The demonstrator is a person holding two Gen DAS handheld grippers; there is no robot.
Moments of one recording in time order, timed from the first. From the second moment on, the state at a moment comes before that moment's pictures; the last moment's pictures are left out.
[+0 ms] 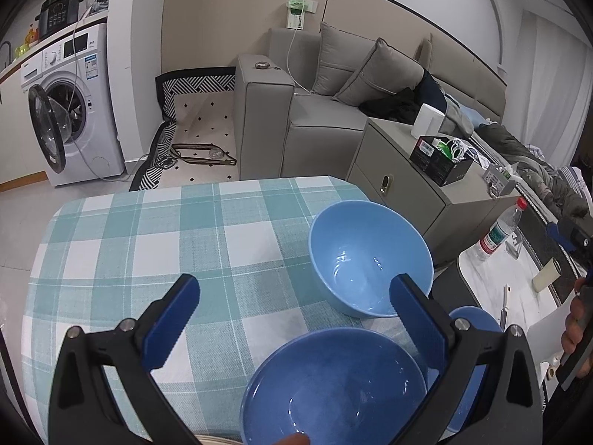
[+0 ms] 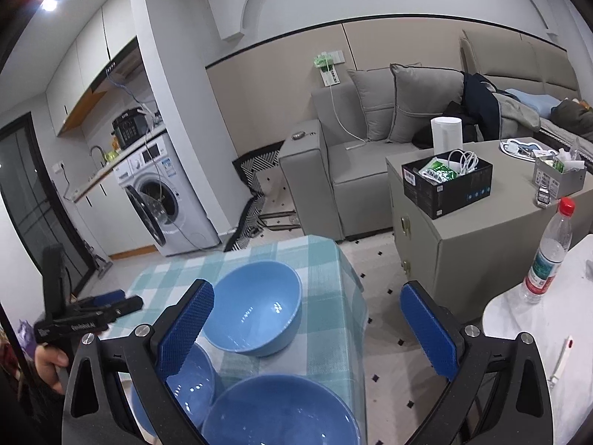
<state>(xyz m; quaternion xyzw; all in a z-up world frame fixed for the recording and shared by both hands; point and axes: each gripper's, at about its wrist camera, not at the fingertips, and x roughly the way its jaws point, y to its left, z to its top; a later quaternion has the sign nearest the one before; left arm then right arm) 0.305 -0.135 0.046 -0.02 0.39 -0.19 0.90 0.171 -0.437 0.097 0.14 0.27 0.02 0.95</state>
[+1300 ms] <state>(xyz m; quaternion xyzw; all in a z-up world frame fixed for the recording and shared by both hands) 0.355 -0.174 -0.011 0.01 0.45 -0.19 0.87 0.275 -0.397 -0.006 0.11 0.45 0.04 0.88</state>
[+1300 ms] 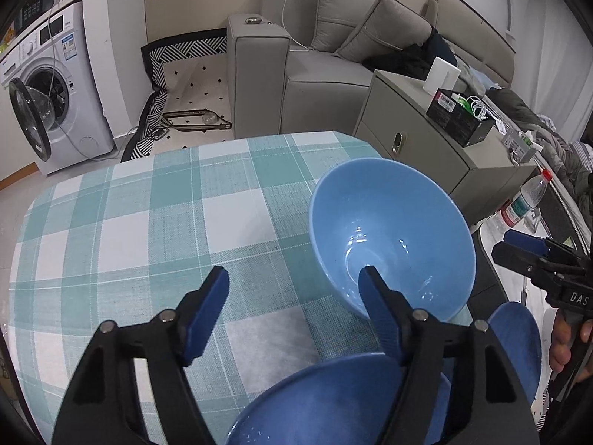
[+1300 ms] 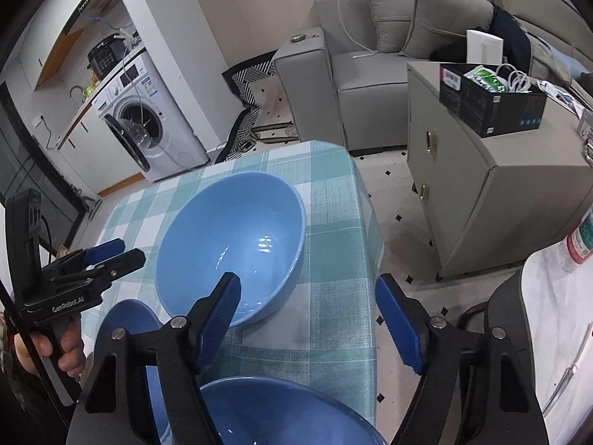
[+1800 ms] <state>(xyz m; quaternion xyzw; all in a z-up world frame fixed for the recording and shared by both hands) 0.368 -0.188 -0.034 0.01 0.48 -0.20 0.85 0.303 -0.377 -0.029 0.08 0.49 0.06 0.87</state>
